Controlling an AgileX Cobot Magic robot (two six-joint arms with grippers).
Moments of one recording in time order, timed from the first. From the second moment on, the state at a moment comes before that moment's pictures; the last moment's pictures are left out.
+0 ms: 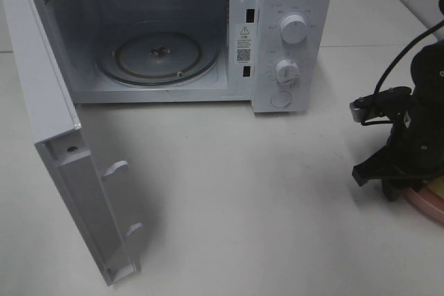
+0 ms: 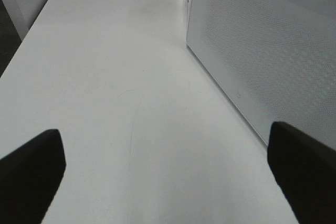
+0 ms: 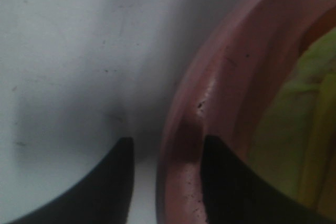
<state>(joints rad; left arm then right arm) 0.06 0.00 -0.50 -0.06 1.04 0.00 0.19 1.82 -0.84 -0.31 0.56 0.22</state>
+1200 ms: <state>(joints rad) 0.06 0.00 -0.50 -0.06 1.04 0.00 0.19 1.82 -0.84 -0.36 0.58 0.25</state>
